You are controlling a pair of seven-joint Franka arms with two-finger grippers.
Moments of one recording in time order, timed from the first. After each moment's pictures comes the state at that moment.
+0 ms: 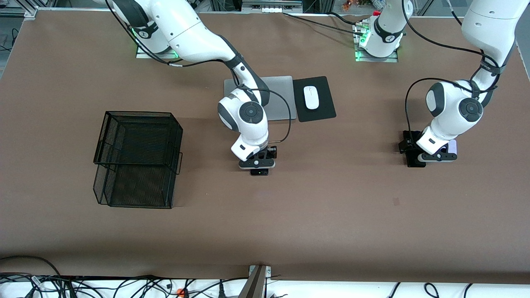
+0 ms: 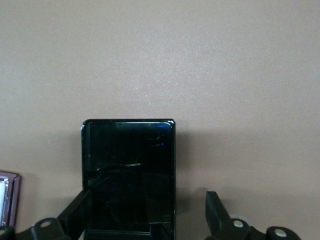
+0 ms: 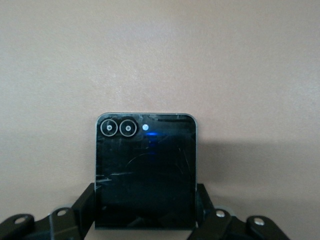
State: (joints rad) left arm 0.24 0.41 -0.08 -2.30 0.08 2.75 0.08; right arm 0.76 0.94 -0.05 -1.34 -0.06 2.41 0.74
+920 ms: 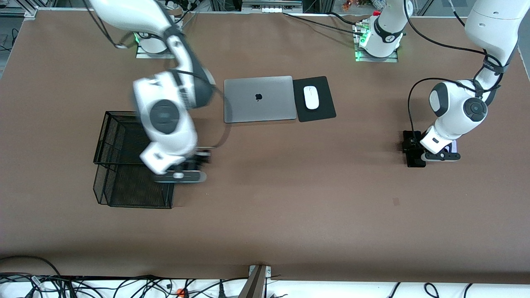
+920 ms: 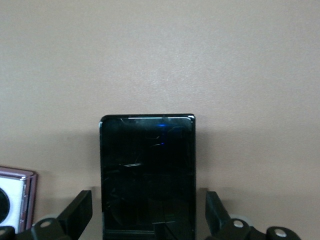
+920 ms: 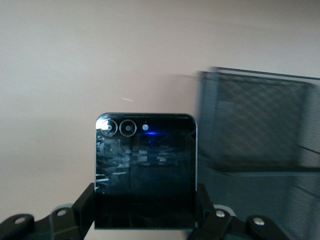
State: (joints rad) left arm 0.27 0.42 -0.08 -2.30 0.08 2.75 0.11; right arm 0.54 0.55 -0.18 -1.35 -0.06 1.82 0.36
